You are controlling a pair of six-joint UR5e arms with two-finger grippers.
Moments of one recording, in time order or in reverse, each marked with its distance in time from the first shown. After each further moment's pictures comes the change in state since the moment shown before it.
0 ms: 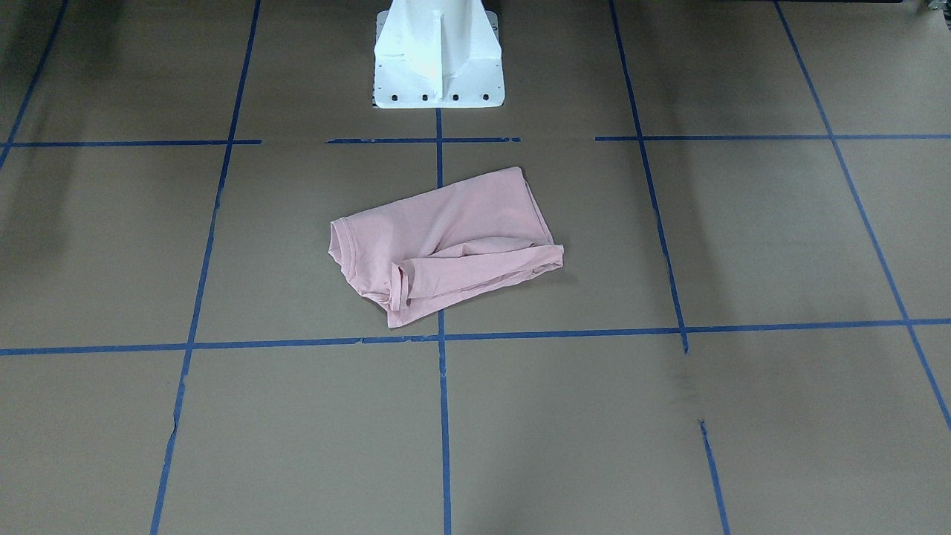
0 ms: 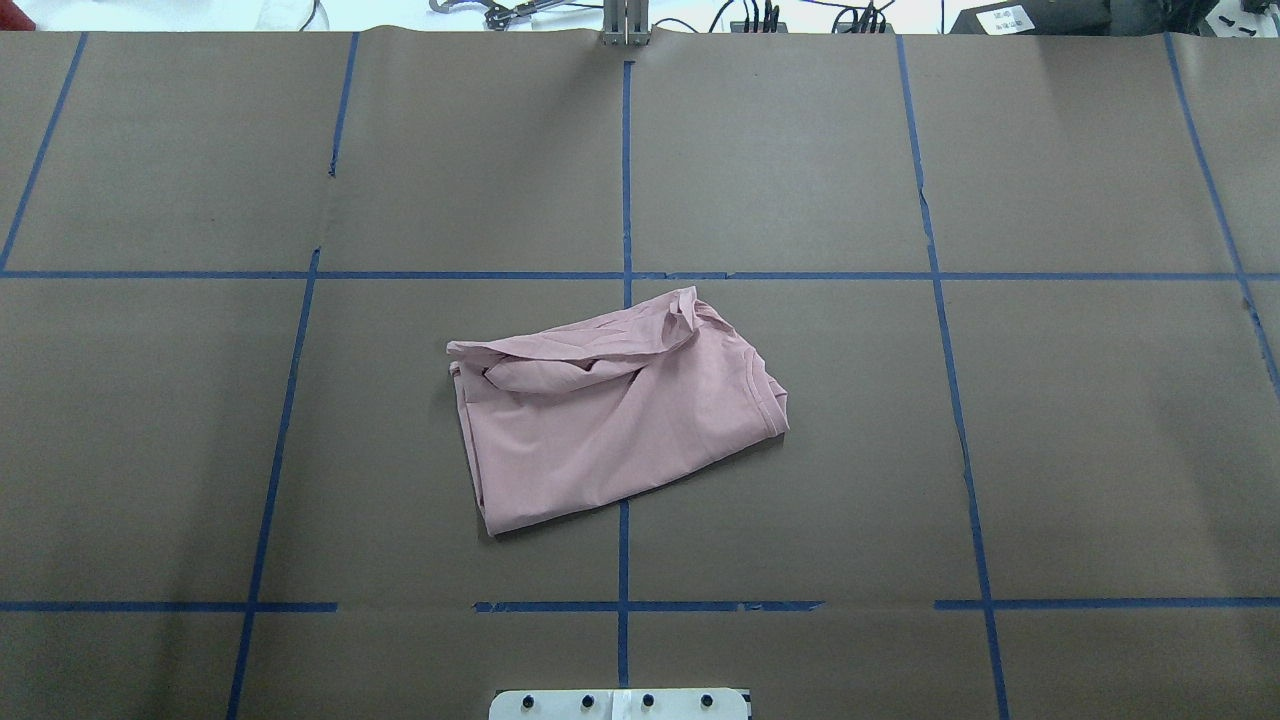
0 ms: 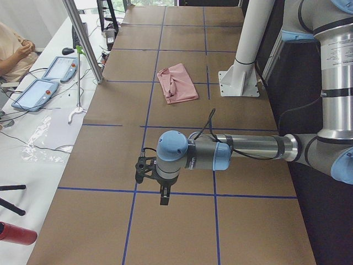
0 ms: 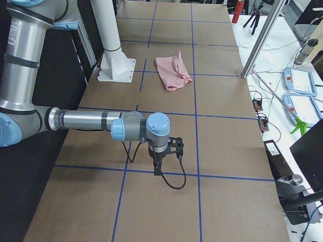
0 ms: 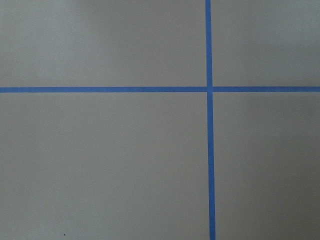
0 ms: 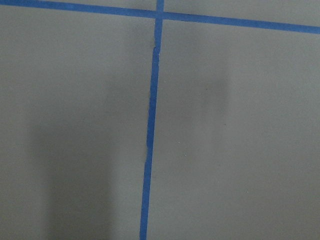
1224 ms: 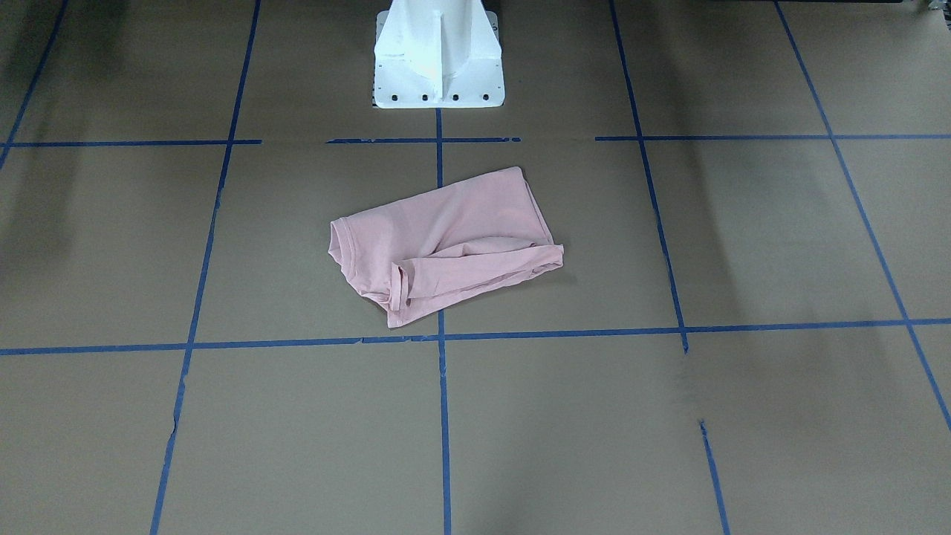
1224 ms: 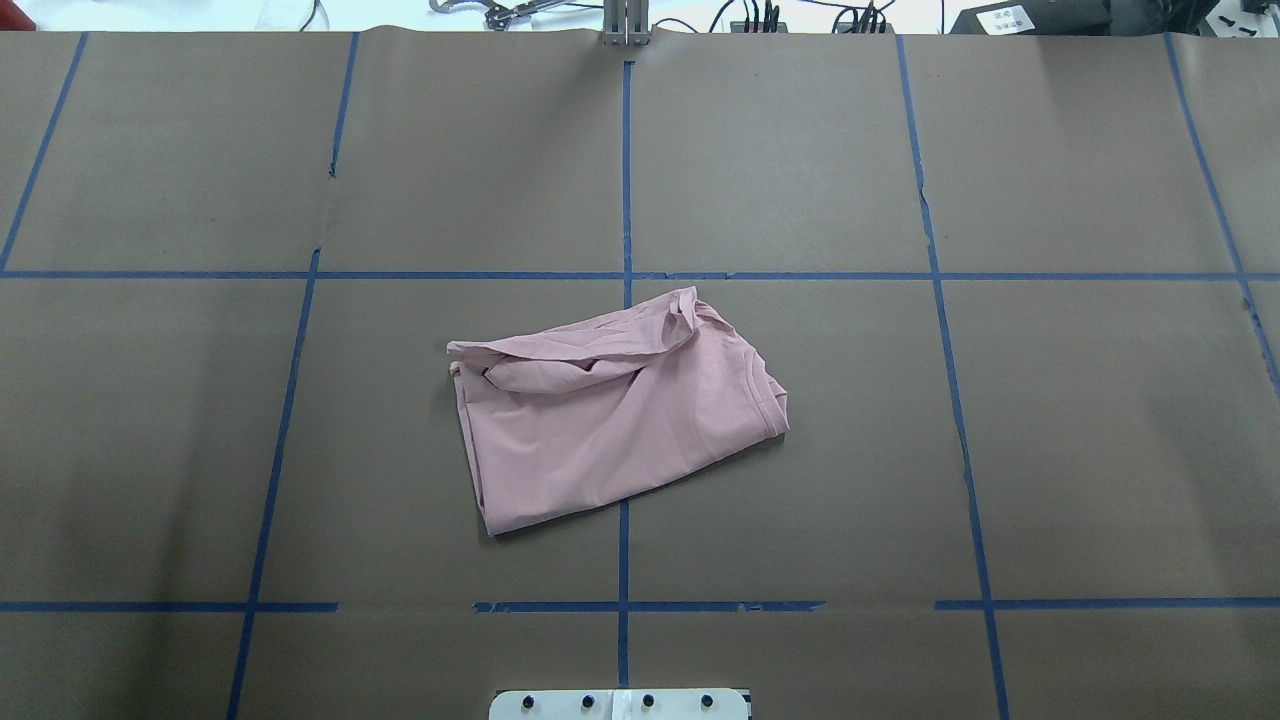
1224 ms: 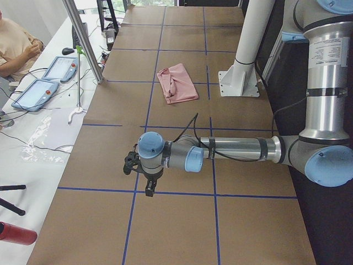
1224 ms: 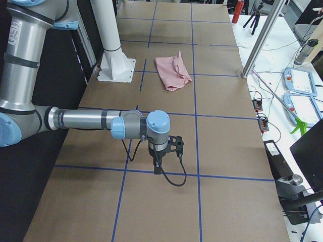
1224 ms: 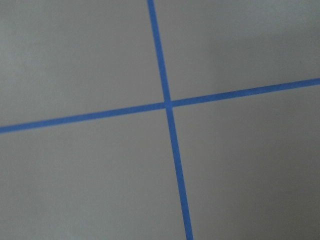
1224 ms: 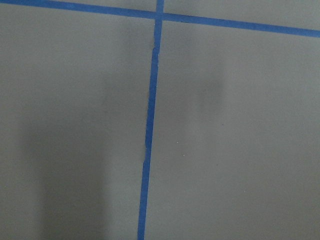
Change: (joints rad) left arm 0.109 -0.093 0.134 -0.042 -0.055 -0.013; right arm -0.007 -0.005 0.009 -0.002 -0.020 0.005
